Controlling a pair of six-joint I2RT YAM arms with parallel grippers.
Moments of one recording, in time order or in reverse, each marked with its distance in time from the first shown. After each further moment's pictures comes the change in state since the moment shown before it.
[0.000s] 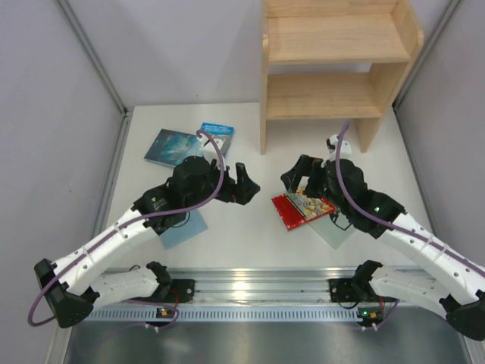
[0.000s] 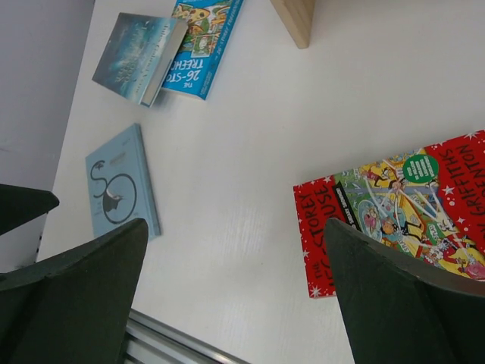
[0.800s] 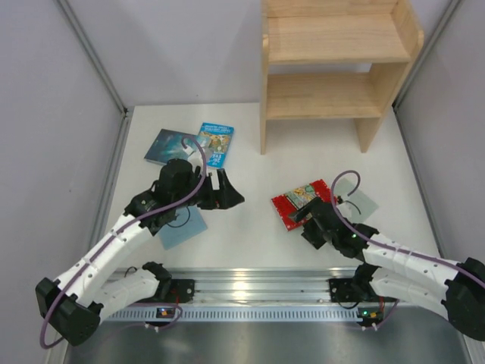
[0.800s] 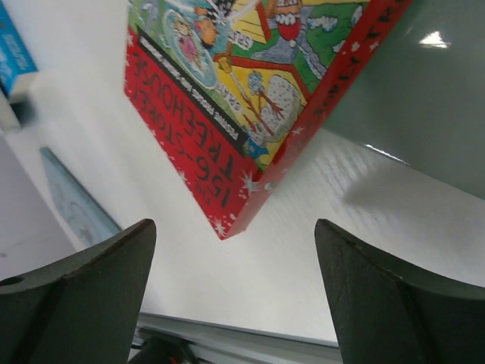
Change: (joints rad) left arm 0.245 -0.067 -0.158 -0.074 0.316 -0.109; right arm 0.020 0.003 -0.553 0.116 -0.055 0.789
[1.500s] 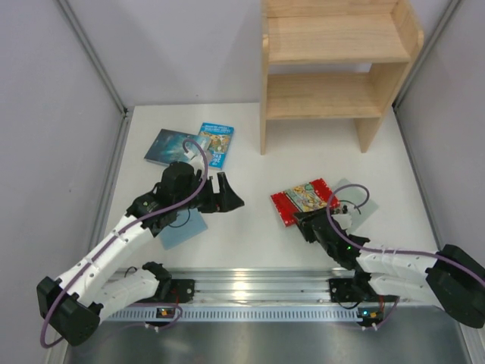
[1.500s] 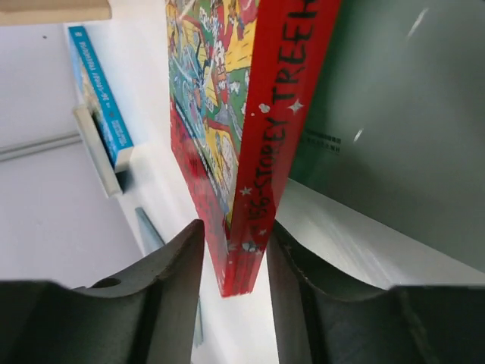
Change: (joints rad) left arm 0.004 -0.019 -0.035 -0.003 0.025 -0.021; right arm 0.050 0.081 -0.204 0.482 0.229 0.235
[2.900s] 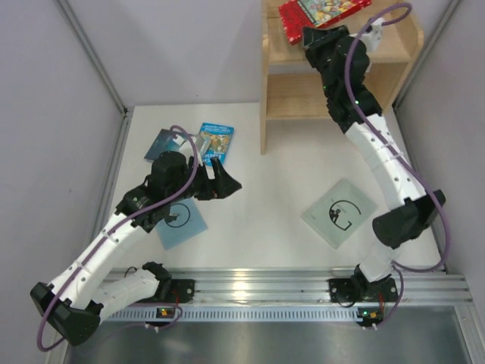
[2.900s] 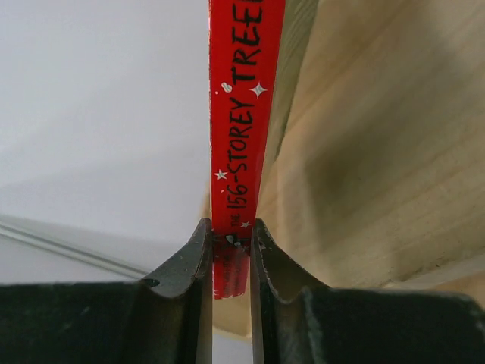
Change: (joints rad) left arm 0.003 0.003 0.159 -0.041 -0.094 -0.004; right arm -0.413 0.669 1.817 -0.265 -0.059 -0.760
